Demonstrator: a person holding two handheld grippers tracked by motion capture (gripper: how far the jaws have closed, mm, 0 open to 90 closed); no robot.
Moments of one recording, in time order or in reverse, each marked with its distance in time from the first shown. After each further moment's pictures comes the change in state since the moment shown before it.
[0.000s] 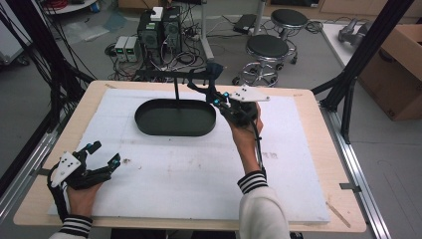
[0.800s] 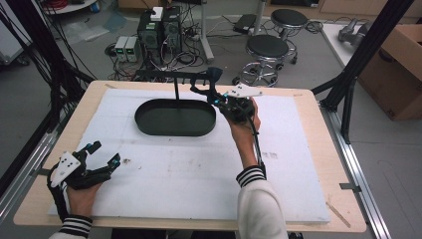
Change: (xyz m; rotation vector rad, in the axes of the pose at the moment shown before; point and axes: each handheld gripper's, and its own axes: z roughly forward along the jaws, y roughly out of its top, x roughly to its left) left arm 0.000 0.000 0.000 -0.002 -0.002 -0.005; right arm -0.014 -0.015 0.026 0.094 -0.019 0.003
